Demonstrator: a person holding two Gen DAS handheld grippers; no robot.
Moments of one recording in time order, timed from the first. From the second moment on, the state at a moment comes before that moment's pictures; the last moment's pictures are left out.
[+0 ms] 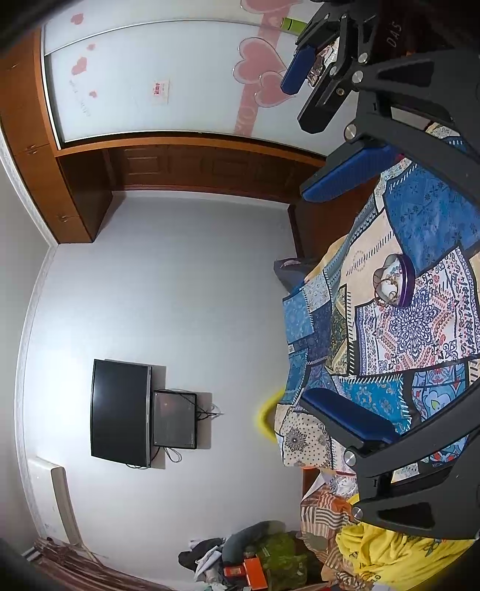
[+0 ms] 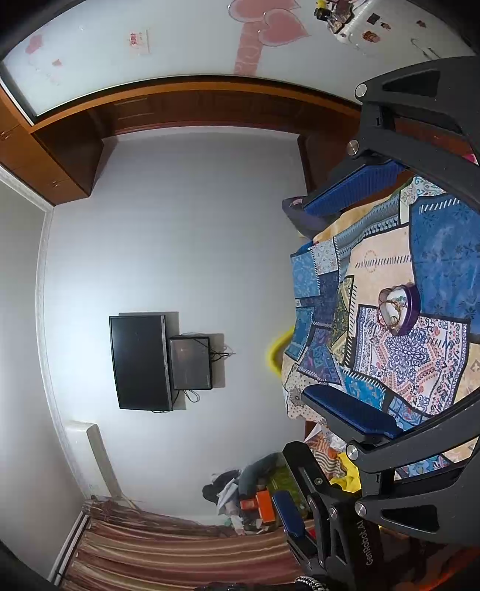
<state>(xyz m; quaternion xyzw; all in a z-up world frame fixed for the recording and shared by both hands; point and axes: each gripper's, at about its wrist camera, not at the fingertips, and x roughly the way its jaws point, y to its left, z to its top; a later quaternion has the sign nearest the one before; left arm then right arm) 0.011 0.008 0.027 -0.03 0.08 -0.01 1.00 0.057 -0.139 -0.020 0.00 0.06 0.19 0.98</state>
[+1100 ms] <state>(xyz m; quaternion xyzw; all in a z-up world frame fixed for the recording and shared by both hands) 0.015 0.011 0.023 -0.04 0.09 -0.02 0.99 0.059 -0.139 -0.020 0.01 0.06 0.19 0.98</state>
